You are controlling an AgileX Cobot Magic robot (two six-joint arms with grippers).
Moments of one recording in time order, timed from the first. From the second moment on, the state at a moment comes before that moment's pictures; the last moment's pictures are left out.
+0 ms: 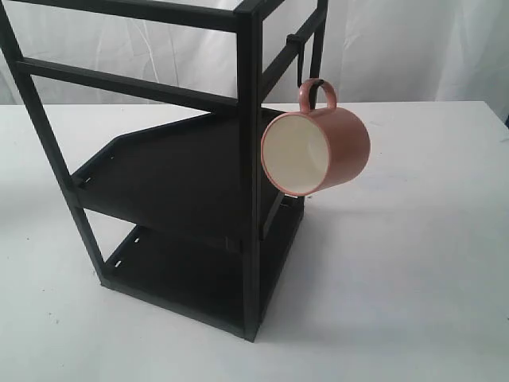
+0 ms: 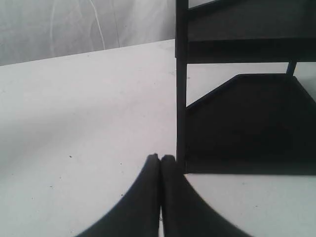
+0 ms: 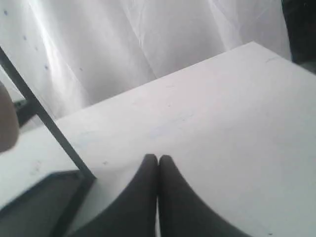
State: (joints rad) left arm -0.18 0.00 0.02 -0.11 0.25 0.13; right arm 0.00 0.01 0.00 0.20 0.21 0.25
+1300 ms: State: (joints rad) left arm -0.18 0.00 0.02 -0.11 0.25 0.13; right arm 0.08 0.70 -0.63 1.09 0.74 -1.16
